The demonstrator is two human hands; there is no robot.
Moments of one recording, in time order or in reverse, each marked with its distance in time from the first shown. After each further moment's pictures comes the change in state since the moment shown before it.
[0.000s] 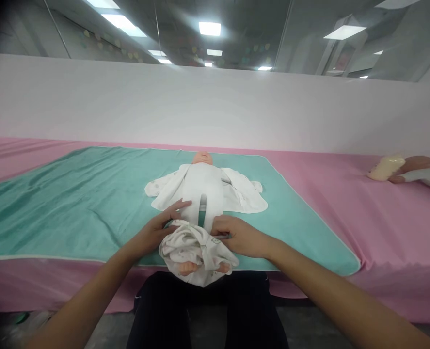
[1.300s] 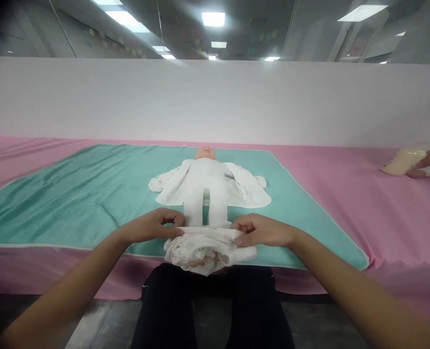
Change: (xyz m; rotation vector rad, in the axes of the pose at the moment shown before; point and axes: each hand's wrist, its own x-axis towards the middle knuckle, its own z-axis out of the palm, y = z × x) left_hand 0.008 0.033 -0.019 0.008 -0.412 -0.205; right_hand -0.030 0.040 -0.025 0.484 -0.244 0.226
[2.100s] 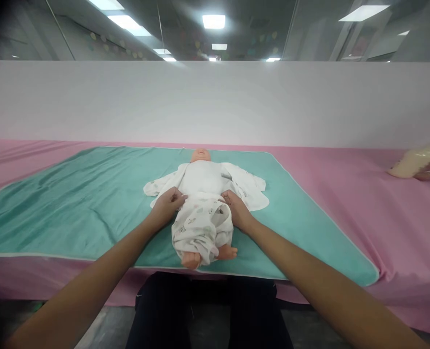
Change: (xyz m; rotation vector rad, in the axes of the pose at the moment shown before) left_hand 0.076 -0.054 -0.007 0.142 0.785 -0.032; right_hand 0.100 0.041 -0.017 0.115 0.671 -0.283
